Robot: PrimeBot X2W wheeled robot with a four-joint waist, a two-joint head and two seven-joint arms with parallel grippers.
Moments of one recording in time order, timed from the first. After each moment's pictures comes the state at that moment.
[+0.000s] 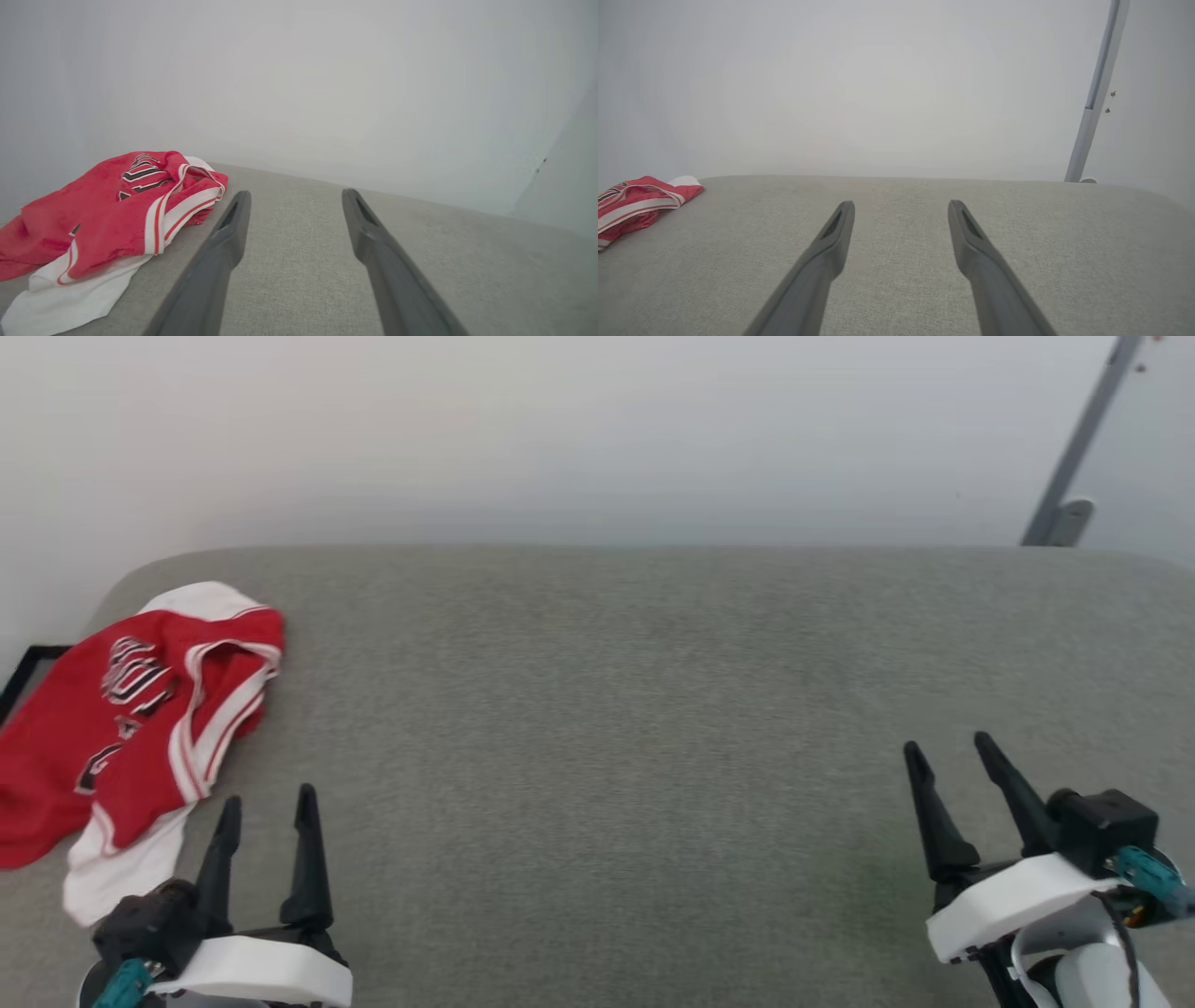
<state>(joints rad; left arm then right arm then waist) 0.01 0.10 0.05 0.16 -0.29 -0.09 -0.26 -0.10 -0.20 0.08 0.23 0.34 0.13 -0.17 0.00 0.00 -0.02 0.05</state>
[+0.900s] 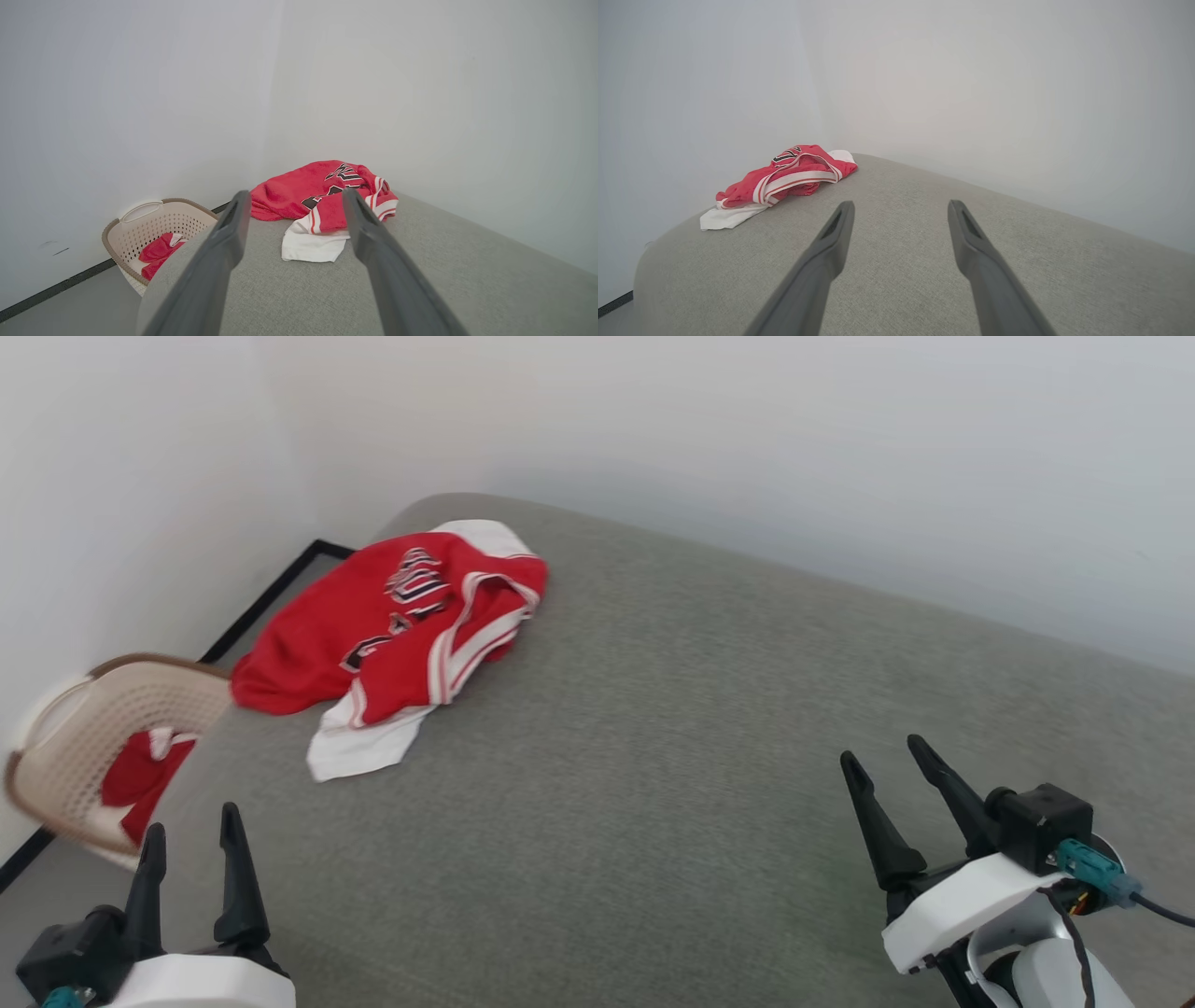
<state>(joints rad) 0.05 0.13 0.12 0.13 -0.34 -0.04 -0.25 -0.13 -0.22 0.21 0.23 0.37 0.13 -0.15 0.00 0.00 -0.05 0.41</state>
